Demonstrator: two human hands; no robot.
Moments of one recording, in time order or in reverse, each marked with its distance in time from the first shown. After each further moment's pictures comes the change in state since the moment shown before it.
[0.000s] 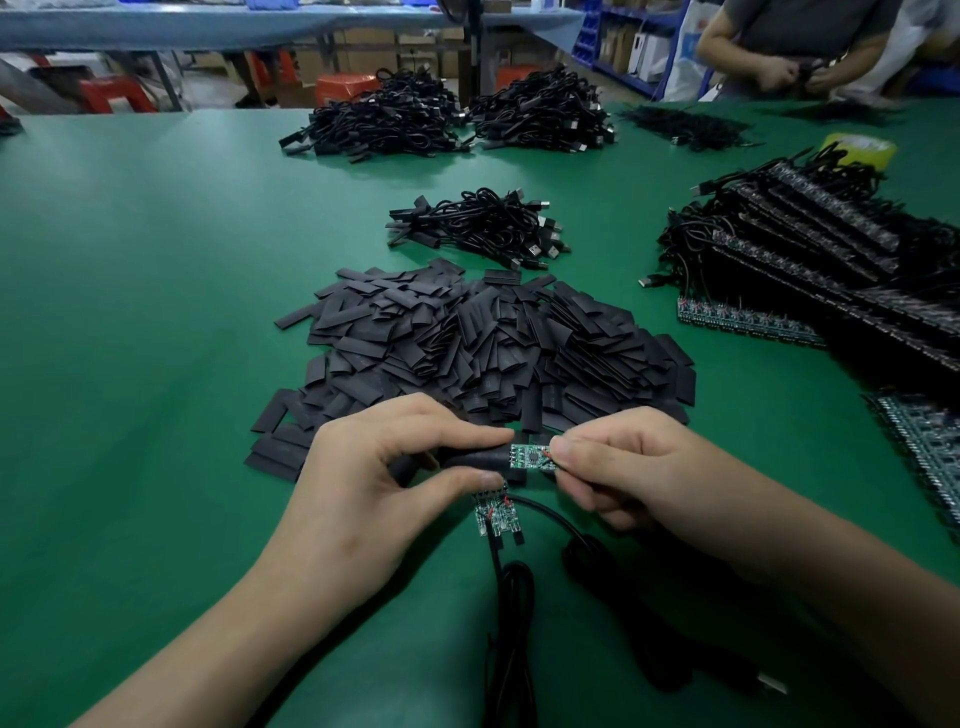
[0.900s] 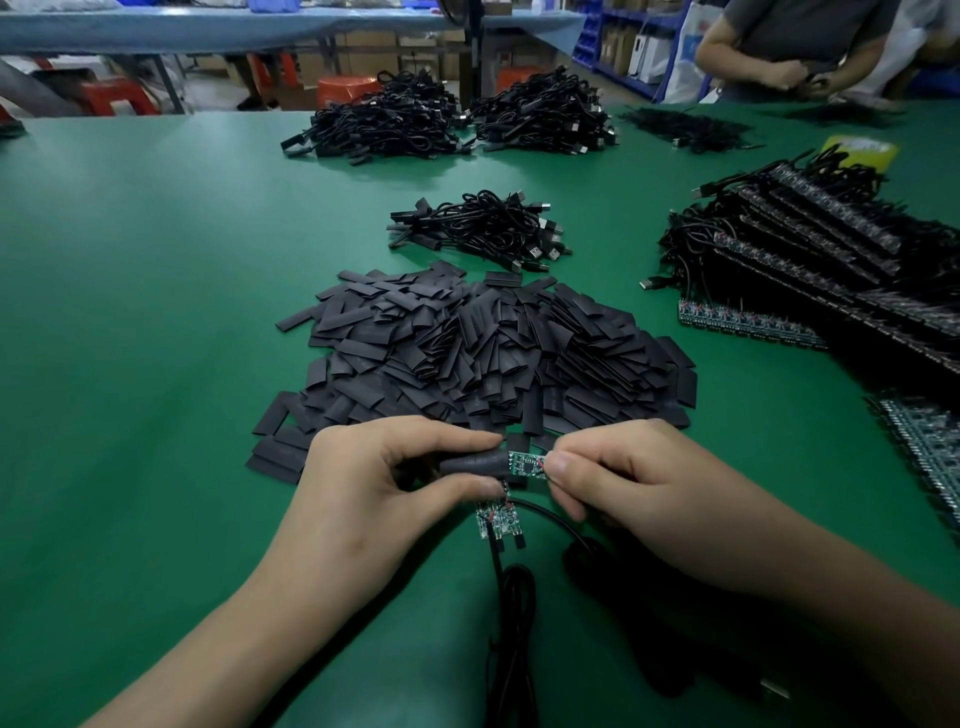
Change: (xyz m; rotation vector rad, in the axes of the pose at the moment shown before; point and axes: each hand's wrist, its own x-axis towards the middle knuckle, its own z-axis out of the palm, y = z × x) left_hand -0.003 -0.003 0.002 0.024 0.022 -0.123; right_hand -0.006 -0.002 0.003 -0.434 0.113 -0.108
